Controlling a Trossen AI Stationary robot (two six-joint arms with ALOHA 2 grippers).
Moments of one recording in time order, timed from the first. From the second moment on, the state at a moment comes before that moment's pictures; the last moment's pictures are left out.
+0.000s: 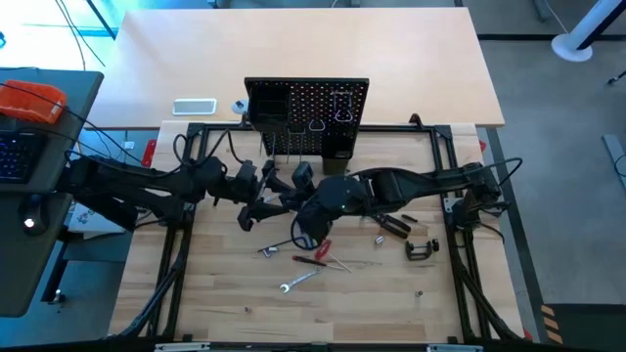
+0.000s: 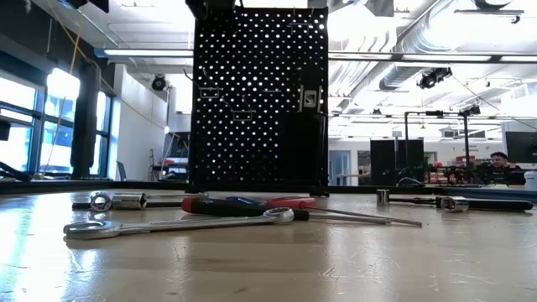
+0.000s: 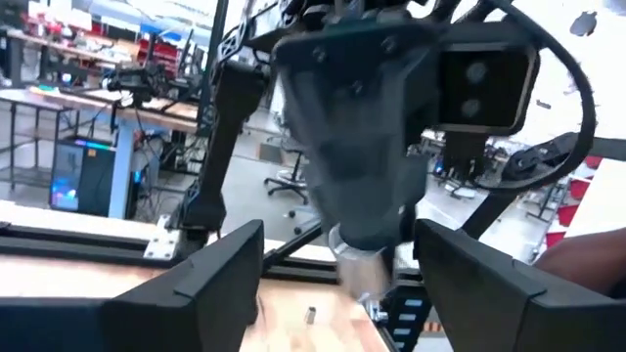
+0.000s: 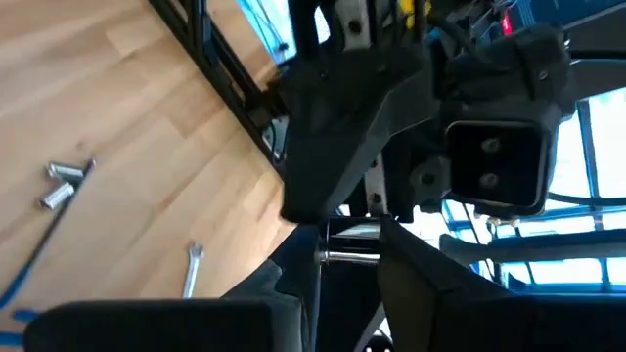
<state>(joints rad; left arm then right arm) -0.02 1.10 0.68 0.58 0.21 -0.28 0.21 1.85 1.95 -0.56 0.35 -0.95</state>
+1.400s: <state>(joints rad) -0.02 1.10 0.68 0.59 0.24 -0.25 0.28 1.87 1.95 -0.58 0.60 -0.97</state>
